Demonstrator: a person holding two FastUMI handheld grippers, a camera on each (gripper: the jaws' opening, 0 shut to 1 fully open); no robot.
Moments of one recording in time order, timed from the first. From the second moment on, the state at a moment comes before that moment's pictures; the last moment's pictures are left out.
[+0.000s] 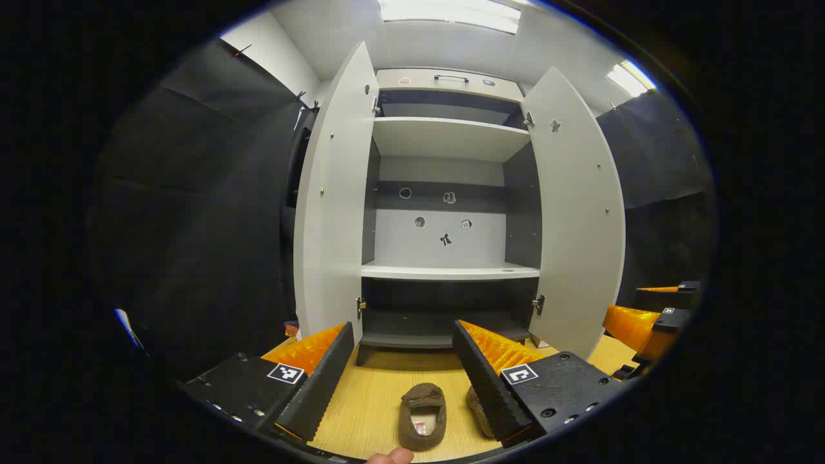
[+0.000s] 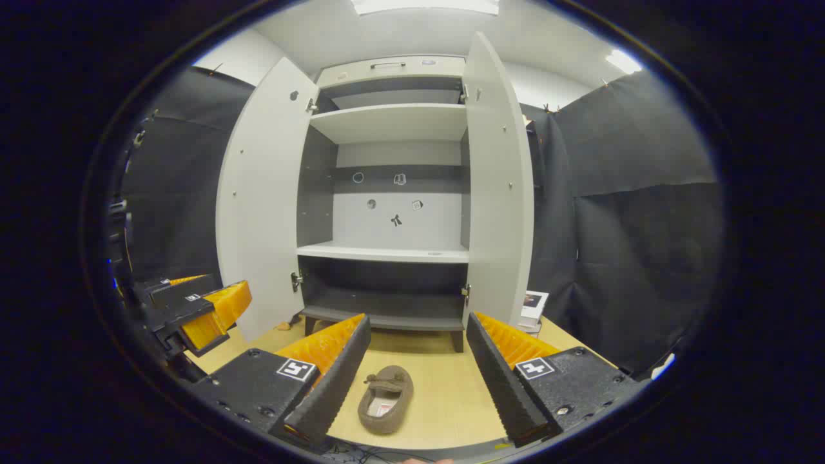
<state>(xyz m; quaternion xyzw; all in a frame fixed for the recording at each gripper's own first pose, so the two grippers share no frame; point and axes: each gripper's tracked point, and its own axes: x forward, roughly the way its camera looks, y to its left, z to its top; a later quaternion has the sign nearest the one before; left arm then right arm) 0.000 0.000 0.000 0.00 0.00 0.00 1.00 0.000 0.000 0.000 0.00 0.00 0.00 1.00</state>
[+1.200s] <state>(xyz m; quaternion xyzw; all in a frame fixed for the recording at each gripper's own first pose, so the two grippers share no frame) -0.007 0.012 -0.004 0.01 0.00 0.01 1.00 0.082 0.079 -0.180 -0.02 0.22 0.10 0.97</state>
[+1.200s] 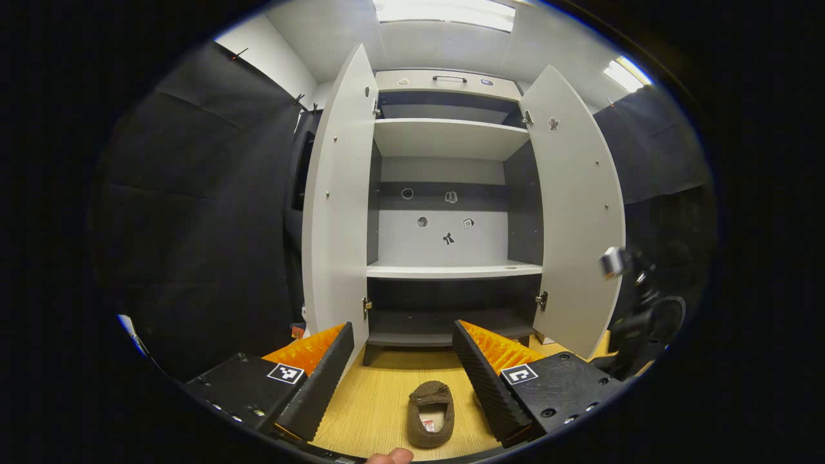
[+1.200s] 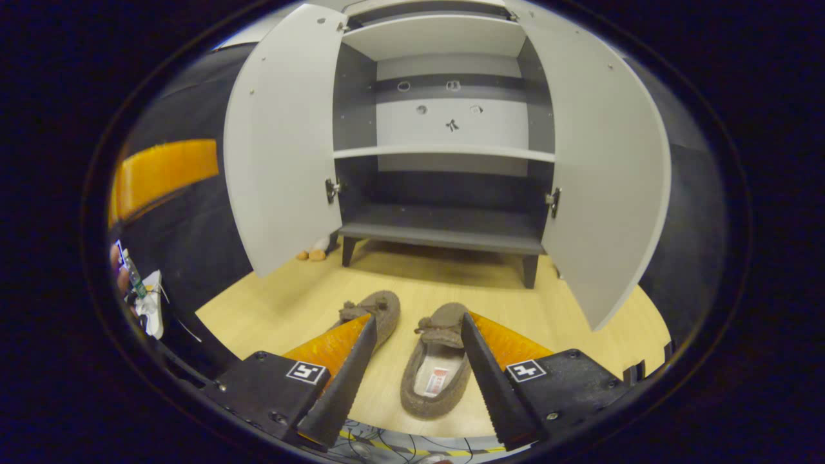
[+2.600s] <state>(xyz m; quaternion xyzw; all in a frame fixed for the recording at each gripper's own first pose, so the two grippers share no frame) 0.004 0.023 -0.031 0.00 0.04 0.01 1.00 0.153 0.061 -0.248 -0.12 0.21 0.09 0.97</state>
